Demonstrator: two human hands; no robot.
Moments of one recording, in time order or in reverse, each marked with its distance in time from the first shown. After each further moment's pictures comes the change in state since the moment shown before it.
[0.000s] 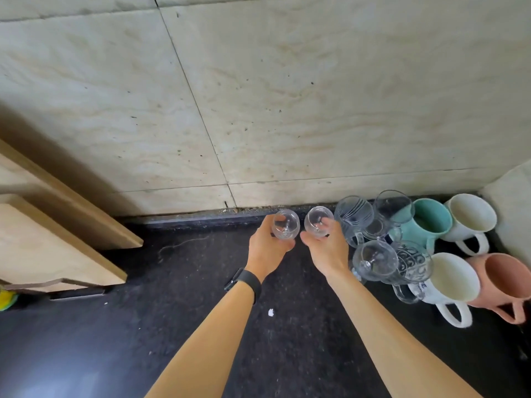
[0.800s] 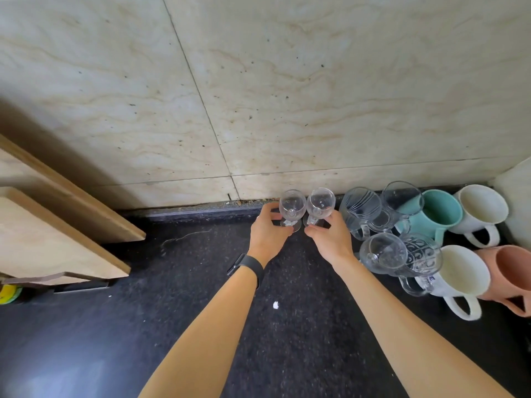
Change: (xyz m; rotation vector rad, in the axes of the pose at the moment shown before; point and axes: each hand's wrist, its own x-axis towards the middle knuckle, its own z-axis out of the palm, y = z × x) left_hand 0.017 -0.003 -0.003 -0.016 0.019 -0.028; right_hand 0.008 -0.003 0.002 0.097 -0.104 0.047
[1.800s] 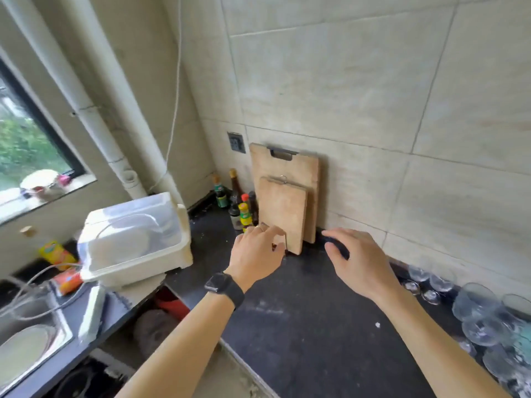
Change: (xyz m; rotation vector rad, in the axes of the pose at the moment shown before) left_hand -0.439 0.027 -0.263 0.716 0.684 0.057; right_hand -0.374 -0.151 0.011 -0.620 -0.413 -1.194
